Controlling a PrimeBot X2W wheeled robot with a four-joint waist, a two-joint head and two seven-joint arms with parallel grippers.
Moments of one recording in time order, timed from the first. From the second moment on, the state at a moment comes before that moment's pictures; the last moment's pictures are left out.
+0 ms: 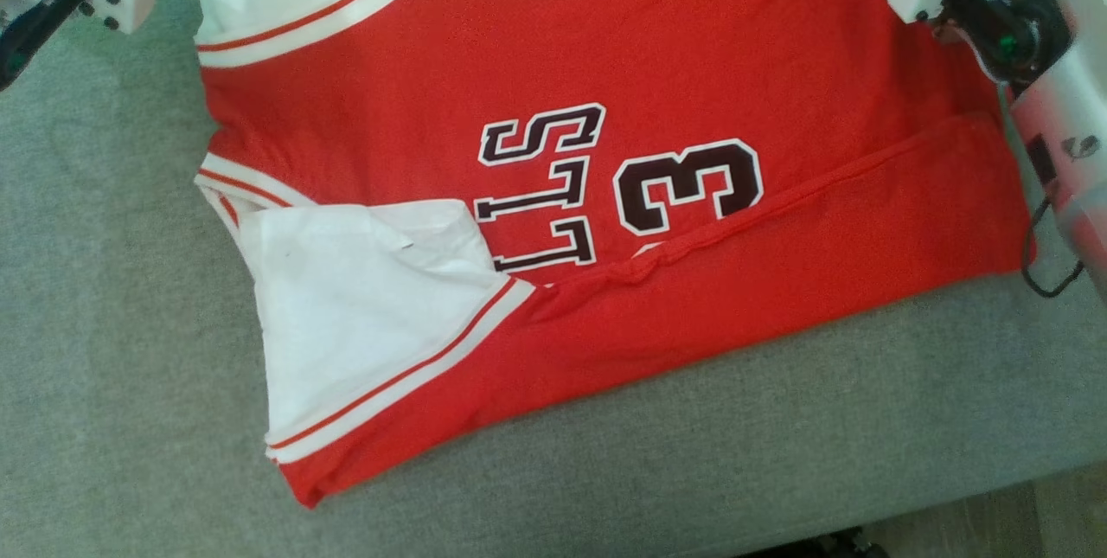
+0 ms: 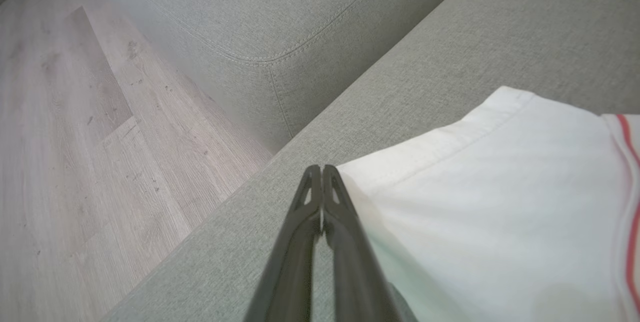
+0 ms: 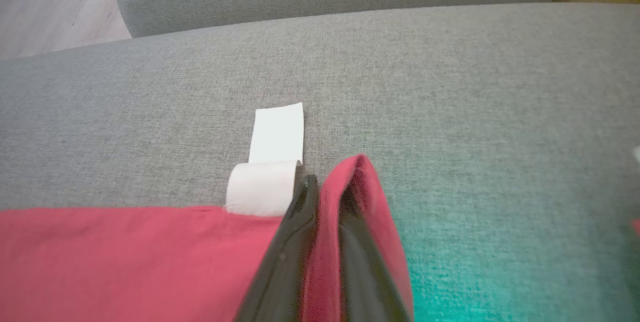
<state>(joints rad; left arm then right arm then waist) -1.35 0.67 -1.04 0.51 -0.73 -0.13 0.34 -1.17 -0.34 0.63 0.87 0.78 0.13 0.29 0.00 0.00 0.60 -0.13</state>
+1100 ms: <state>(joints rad) -1.14 0.67 -1.12 0.36 -0.76 -0.08 -0.06 -0.89 -0.62 0.63 0.59 1.15 0.13 0.09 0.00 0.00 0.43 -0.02</state>
